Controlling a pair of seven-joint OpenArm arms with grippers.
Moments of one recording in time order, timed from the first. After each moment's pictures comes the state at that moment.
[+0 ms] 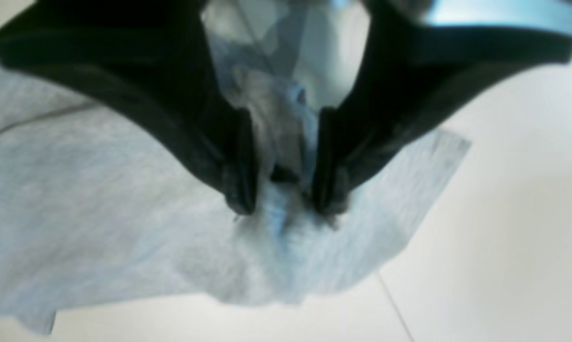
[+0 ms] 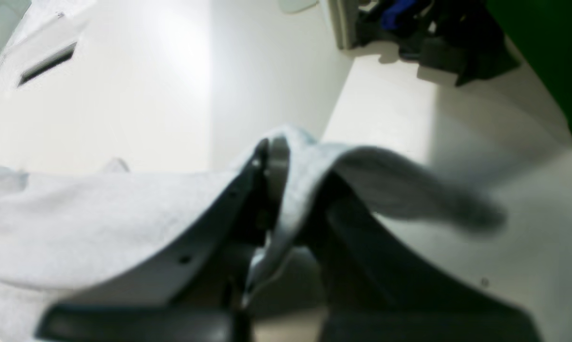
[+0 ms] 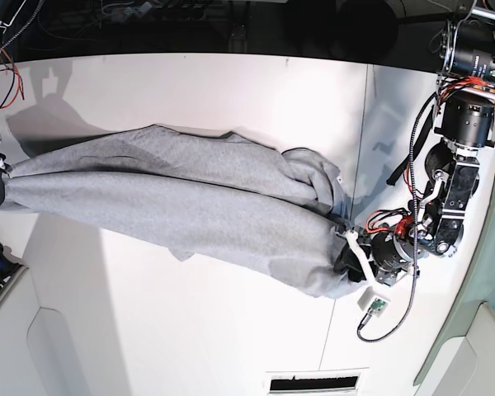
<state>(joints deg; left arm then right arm) -22.2 -20.4 11.8 62.7 -18.5 -24.6 27.8 -4.8 16.8 38.0 81.1 34.7 29.3 -32.9</state>
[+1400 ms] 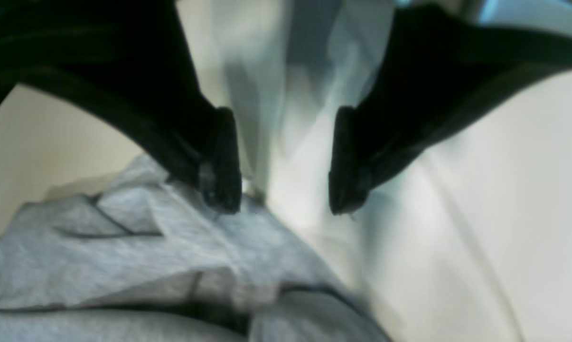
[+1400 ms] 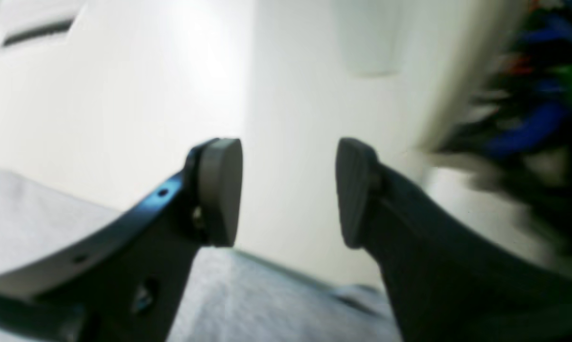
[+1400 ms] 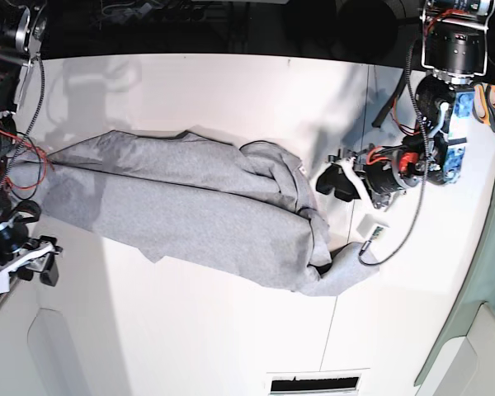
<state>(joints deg) -4.3 -15.4 0.1 71.8 -30.2 -28.6 44.1 18.2 19.3 10.2 59.8 18.2 20.2 -21.4</state>
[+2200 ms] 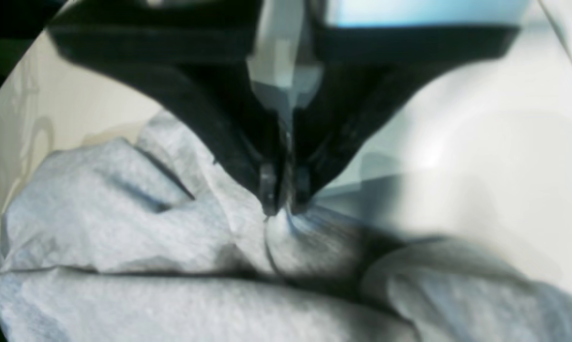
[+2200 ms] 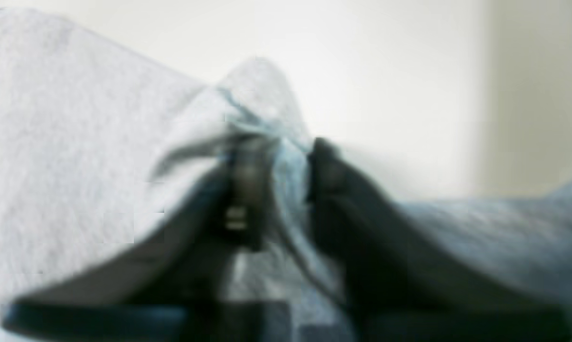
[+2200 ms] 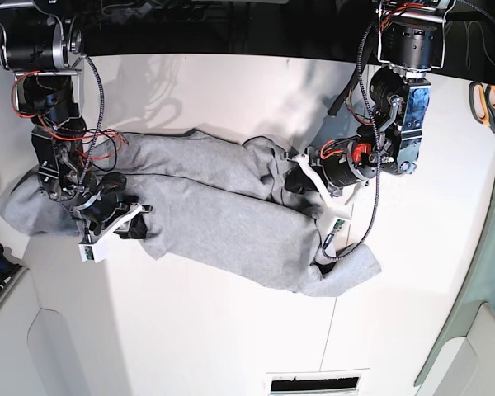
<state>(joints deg) -4.7 -6.6 -0.1 68.2 -22.3 -27.4 38.2 22.3 9.9 0.9 37.5 15.2 26.4 -16.0</state>
